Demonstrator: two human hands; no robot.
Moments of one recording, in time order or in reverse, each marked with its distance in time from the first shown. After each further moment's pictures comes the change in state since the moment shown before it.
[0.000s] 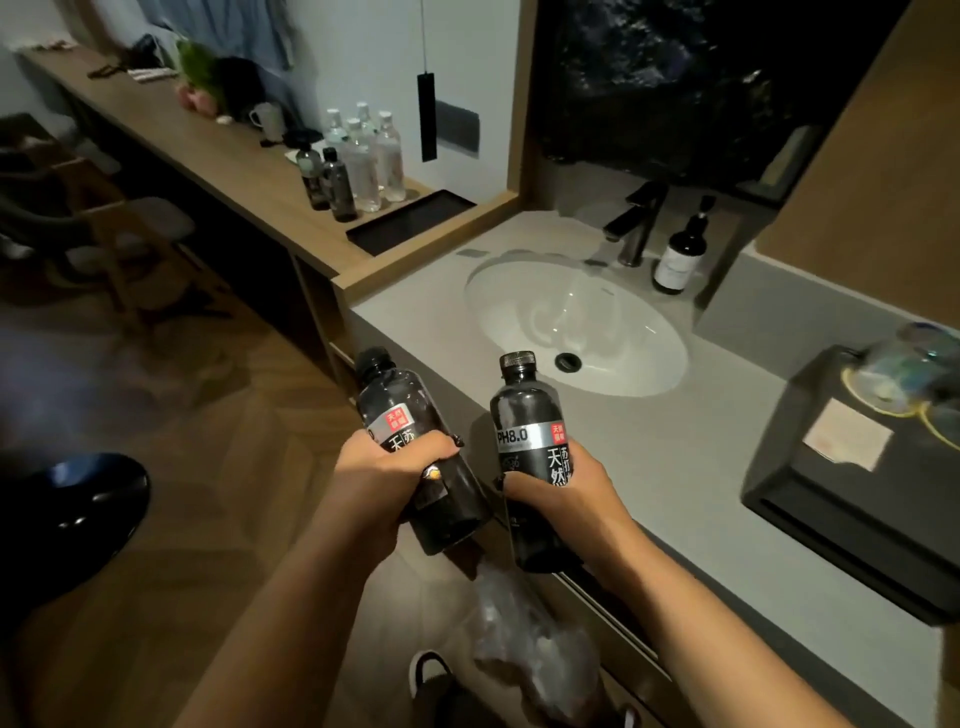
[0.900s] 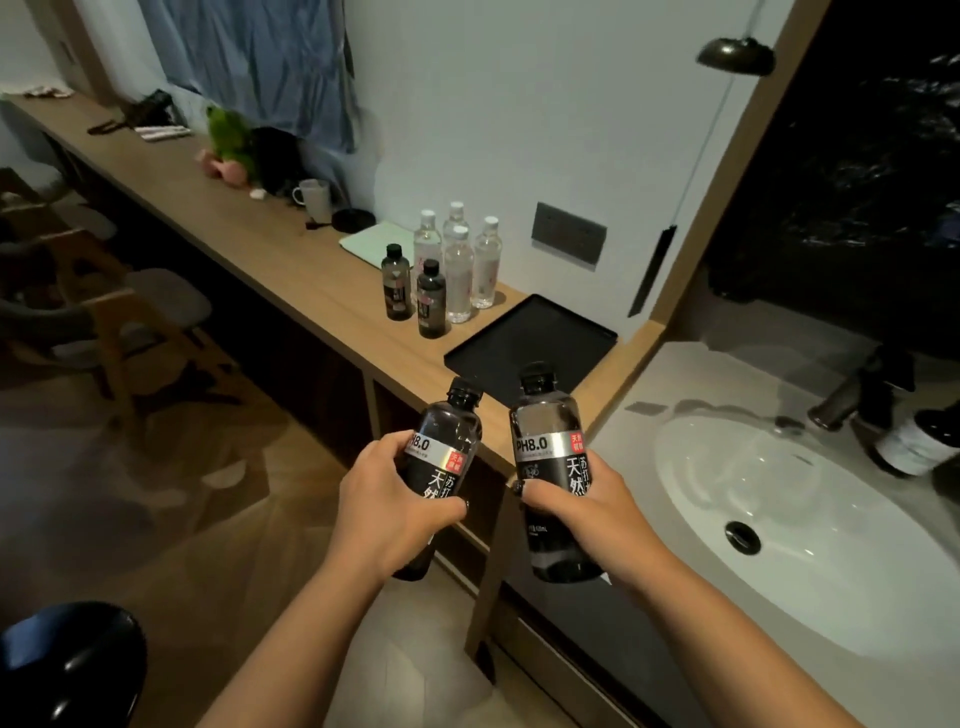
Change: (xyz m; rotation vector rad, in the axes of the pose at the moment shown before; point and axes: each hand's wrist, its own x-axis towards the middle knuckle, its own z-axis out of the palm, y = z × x) left_hand 0.352 0.170 -0.239 0.665 0.022 0.405; right_hand 0.317 -0.173 0.249 -0.115 0.091 -0.087
